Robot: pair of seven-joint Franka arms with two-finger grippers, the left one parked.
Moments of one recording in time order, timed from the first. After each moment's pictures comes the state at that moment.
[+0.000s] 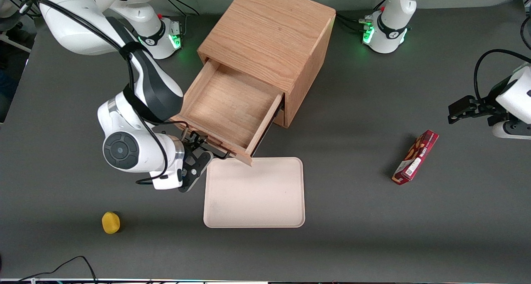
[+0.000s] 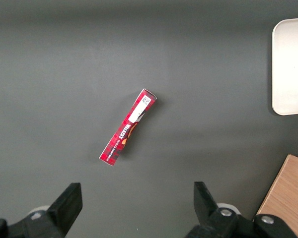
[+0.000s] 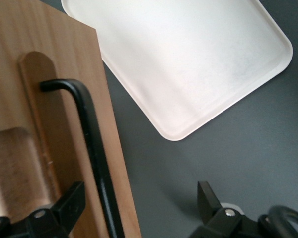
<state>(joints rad) 0.07 0.69 0.46 -1.16 -0.10 1.60 -0.40</state>
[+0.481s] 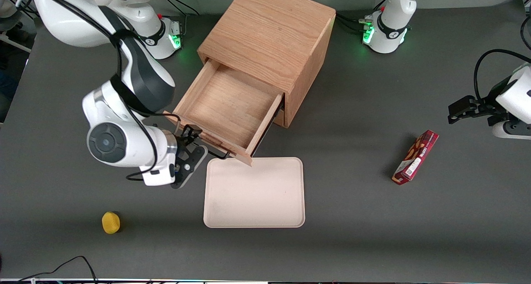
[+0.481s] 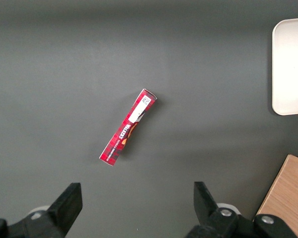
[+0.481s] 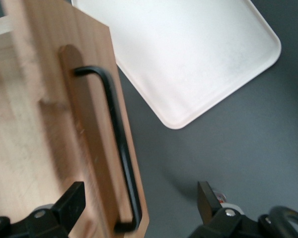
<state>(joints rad) 0.07 0.63 0.46 -1.10 -0.10 1.49 -0.40</state>
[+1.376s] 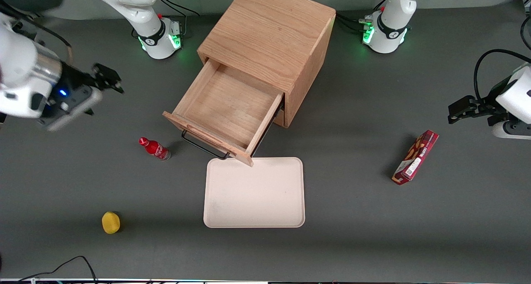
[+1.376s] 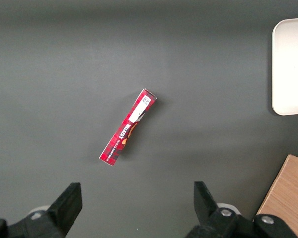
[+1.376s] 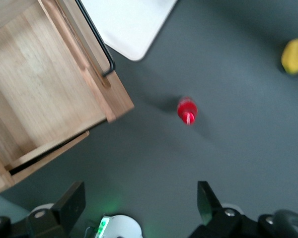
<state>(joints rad) -0.28 0.07 0.47 -1.43 0.05 1.35 -0.33</state>
